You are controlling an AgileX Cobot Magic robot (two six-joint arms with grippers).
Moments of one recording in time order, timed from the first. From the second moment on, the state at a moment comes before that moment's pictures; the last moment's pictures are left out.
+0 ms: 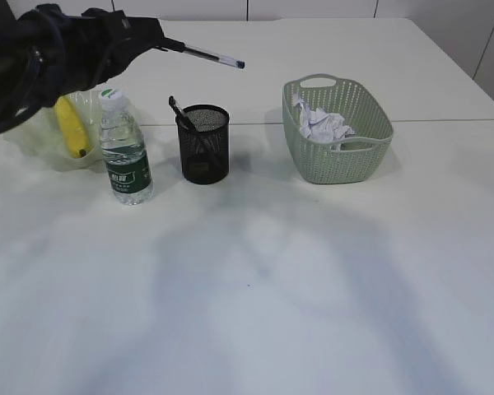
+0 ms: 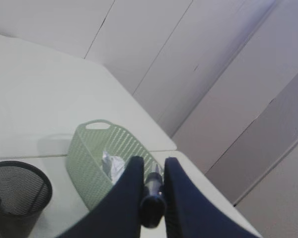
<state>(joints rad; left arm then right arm) -0.34 1.56 -0.85 0.57 -0.70 -1.03 0.15 1.40 -1.29 1.29 0.76 -0.97</state>
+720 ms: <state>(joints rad) -0.34 1.67 -1.19 0.77 -0.16 -1.03 0.15 1.40 -1.29 1.26 0.79 -0.97</state>
